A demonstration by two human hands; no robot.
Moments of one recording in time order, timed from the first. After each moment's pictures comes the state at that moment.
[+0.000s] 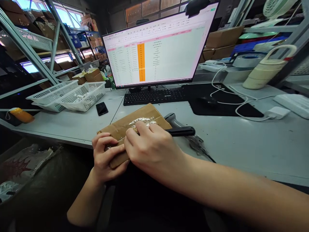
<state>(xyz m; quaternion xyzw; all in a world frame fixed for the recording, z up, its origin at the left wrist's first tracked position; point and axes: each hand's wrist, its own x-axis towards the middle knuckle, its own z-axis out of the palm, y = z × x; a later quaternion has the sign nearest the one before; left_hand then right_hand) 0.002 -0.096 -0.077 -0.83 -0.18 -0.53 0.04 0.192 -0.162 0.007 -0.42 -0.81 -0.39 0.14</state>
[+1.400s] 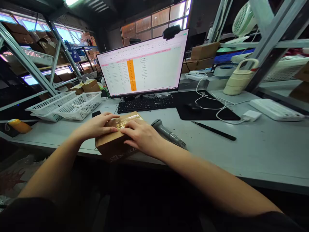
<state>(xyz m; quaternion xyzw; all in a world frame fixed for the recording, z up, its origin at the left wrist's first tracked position) 0.024 -0.002 0.026 -0.95 -0.30 -0.11 -0.07 0.242 -0.117 -0.025 -0.40 -0.85 -0.15 0.30</state>
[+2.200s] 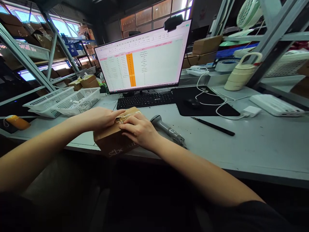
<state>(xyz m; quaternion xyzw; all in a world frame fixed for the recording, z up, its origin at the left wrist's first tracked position) 0.058 -0.015 0.050 -0.94 -0.25 0.11 0.20 0.246 -0.098 -0.053 -0.35 -0.82 -0.20 0.42</state>
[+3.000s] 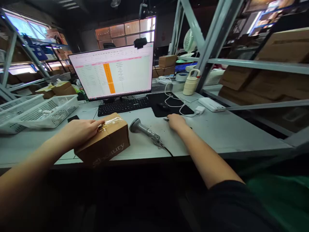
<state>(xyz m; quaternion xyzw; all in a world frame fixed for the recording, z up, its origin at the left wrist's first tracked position) 0.049 -0.024 0.029 -0.93 -0.27 0.04 0.24 0.472 -0.124 -0.102 -0.85 -0.51 -0.03 0.10</state>
